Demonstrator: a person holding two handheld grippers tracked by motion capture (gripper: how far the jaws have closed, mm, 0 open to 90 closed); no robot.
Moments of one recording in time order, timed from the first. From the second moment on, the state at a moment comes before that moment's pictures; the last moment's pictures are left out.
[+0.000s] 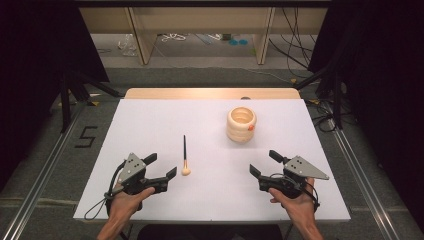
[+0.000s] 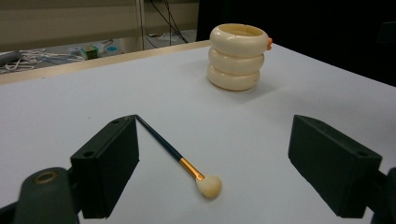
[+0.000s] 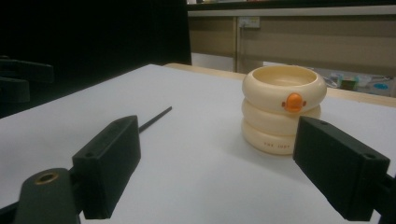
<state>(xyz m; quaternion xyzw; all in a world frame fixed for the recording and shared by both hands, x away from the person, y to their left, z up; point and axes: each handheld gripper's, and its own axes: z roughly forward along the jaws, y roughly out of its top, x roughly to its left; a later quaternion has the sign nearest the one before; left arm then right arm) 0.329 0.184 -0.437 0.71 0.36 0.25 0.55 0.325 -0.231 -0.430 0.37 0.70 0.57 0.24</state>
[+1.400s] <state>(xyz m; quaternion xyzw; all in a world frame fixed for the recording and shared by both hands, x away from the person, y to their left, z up) 0.355 0.159 -0.428 0.77 0.40 0.20 0.46 0.328 -0.229 -0.434 0.36 0.70 0.57 0.23</state>
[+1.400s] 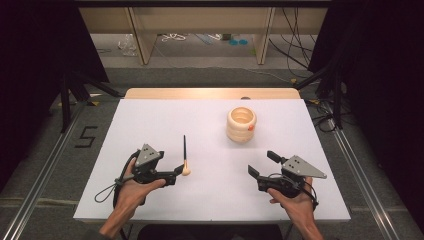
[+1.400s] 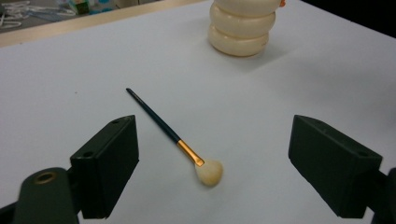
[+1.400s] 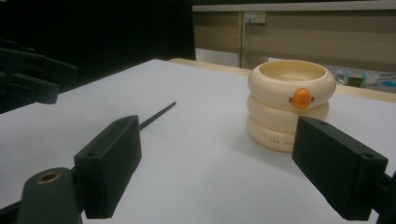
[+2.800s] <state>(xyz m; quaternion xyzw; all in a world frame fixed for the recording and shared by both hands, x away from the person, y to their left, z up) 0.451 0.122 -0.435 0.86 0.43 0.13 0.25 0.328 -0.224 -0.437 0.35 0.72 0.55 0.22</state>
